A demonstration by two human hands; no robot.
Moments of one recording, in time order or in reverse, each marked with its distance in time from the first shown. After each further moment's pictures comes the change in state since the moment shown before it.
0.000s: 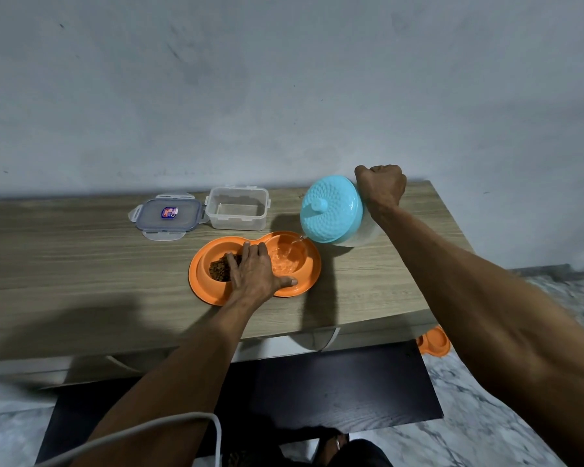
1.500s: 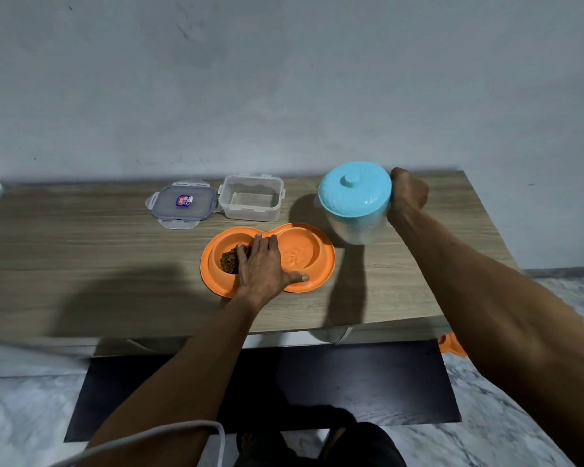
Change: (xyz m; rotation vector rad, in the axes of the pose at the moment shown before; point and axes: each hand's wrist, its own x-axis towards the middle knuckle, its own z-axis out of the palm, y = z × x) left_hand 0.002 -0.004 0.007 -0.006 0.034 0.010; right_hand 0.027 0.043 0.022 0.478 -0.030 0.516
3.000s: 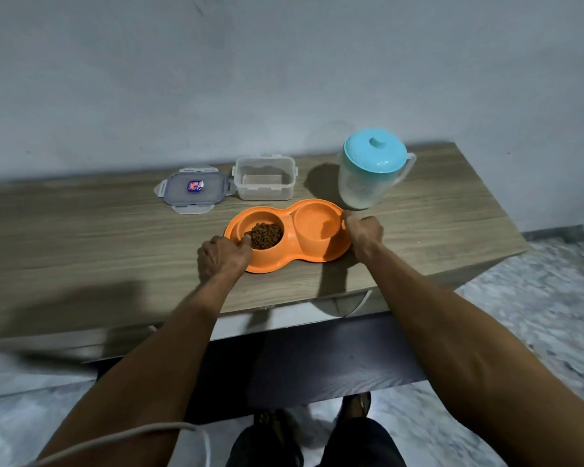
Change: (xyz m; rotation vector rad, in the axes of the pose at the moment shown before) left_hand -0.011 -0.111 -0.016 -0.336 0.084 -0.561; right_hand -0.093 0.128 0.029 -0.469 -0.045 0.100
